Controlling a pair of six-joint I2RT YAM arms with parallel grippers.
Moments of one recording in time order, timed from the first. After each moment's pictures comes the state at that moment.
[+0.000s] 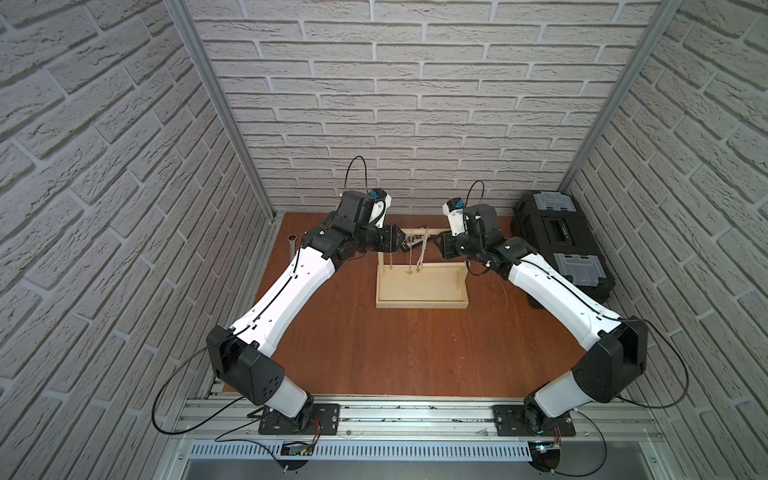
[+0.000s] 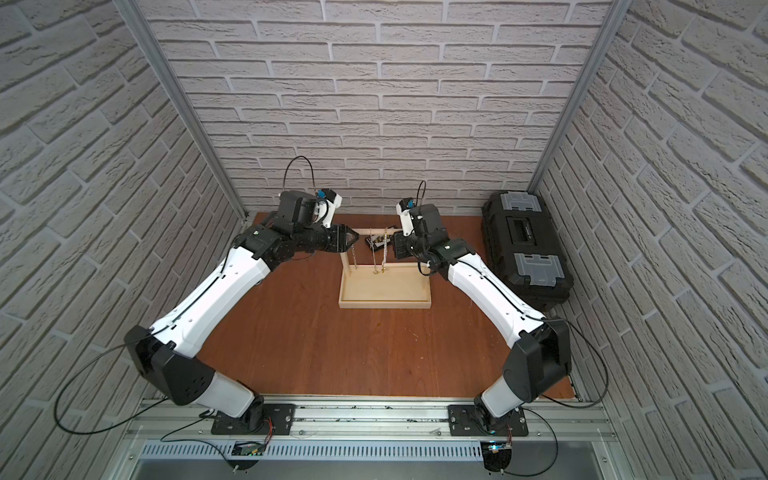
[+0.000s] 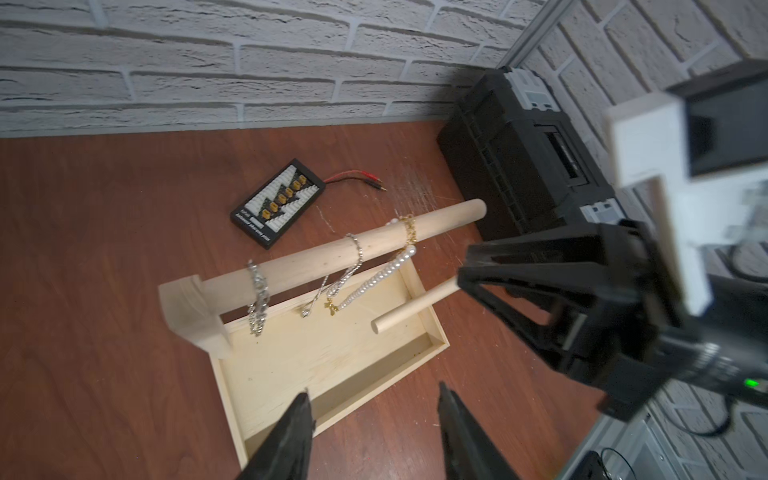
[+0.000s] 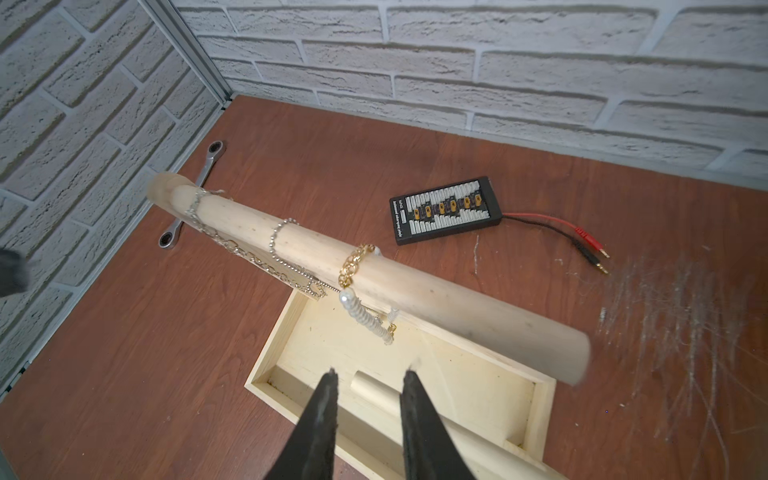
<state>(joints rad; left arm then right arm) -0.52 1.53 1.63 -0.75 0.20 -0.34 0.44 1.53 1.45 -0.53 -0.06 0.20</state>
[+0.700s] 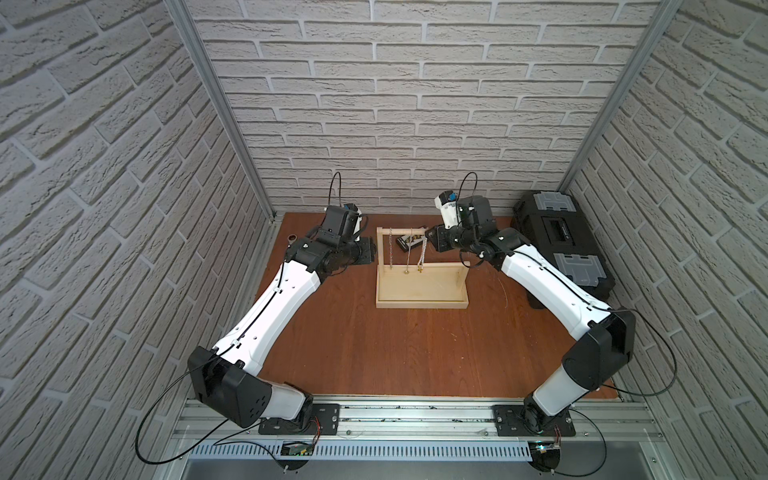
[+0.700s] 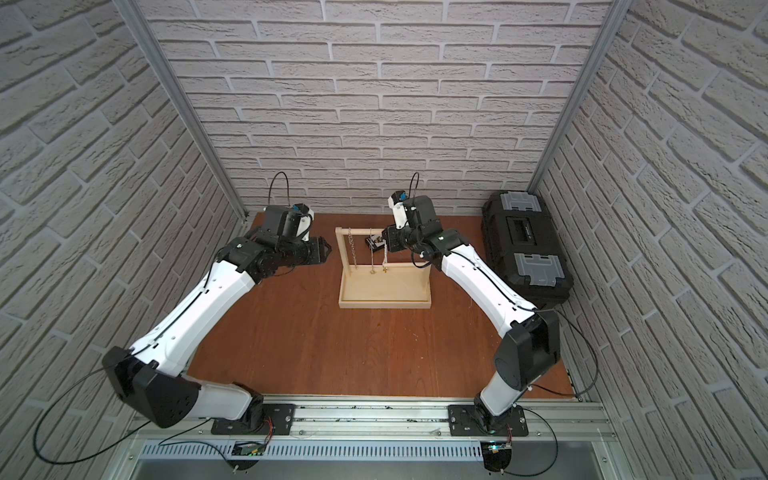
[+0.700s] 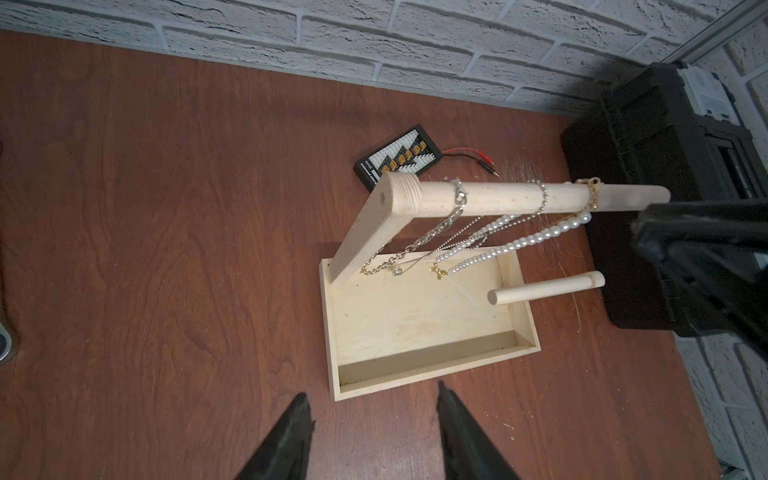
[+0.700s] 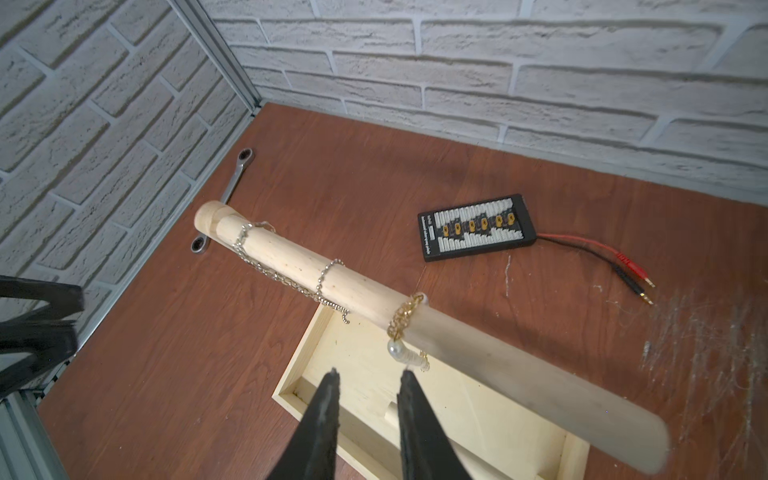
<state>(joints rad) -0.45 1.39 1.45 -0.82 0.02 -0.41 0.46 1.67 1.58 -0.57 -0.13 0.22</state>
